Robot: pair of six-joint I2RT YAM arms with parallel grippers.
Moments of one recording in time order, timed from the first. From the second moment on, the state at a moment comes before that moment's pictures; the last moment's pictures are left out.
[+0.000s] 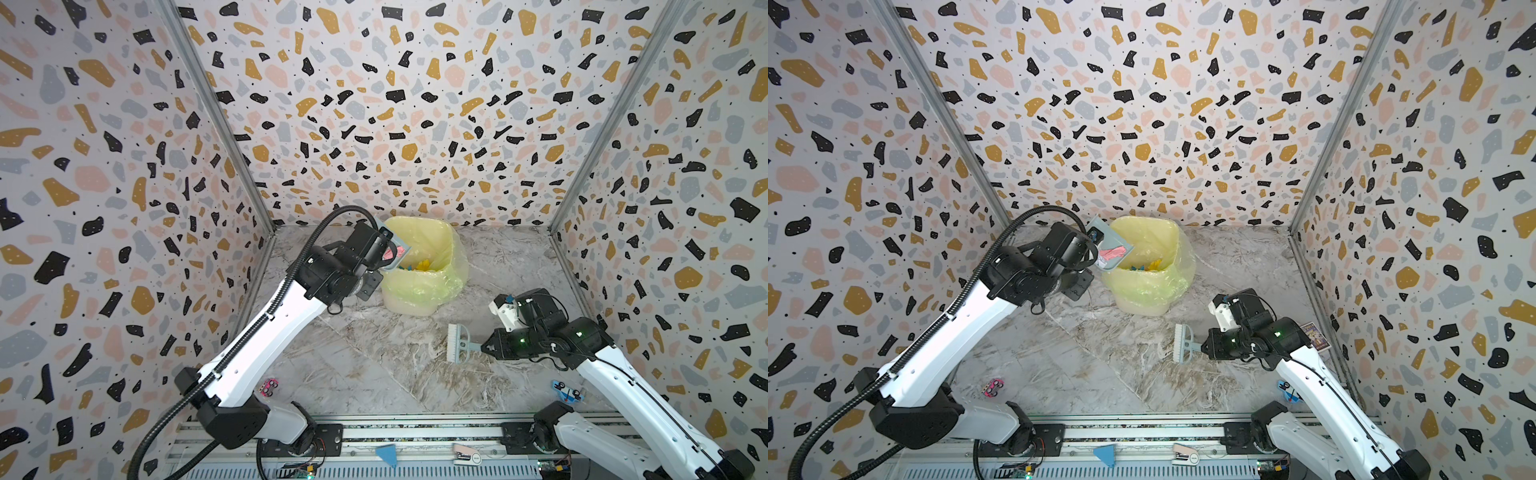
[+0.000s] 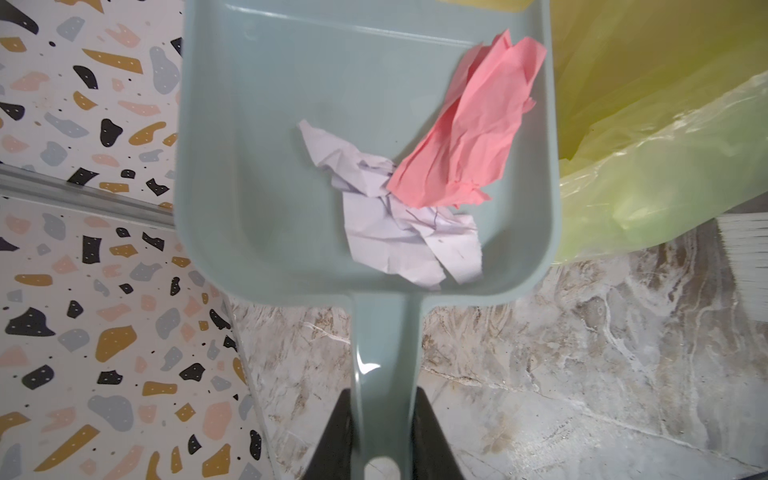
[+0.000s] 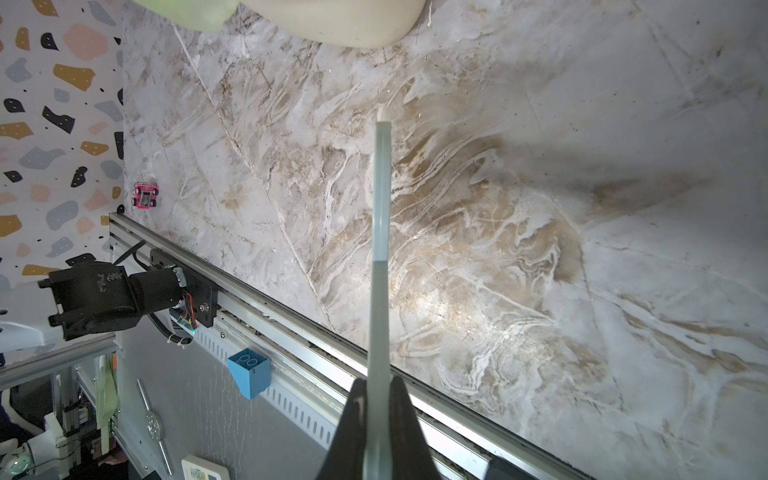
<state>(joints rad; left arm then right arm) -0.72 1.44 1.77 -1.29 -0.44 0.07 0.47 0.92 0.91 -1.05 -0.40 0.40</state>
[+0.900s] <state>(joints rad) -0.72 1.73 1.96 -1.20 -0.61 0.46 0.40 1.06 0.97 -1.14 -0.49 0.30</state>
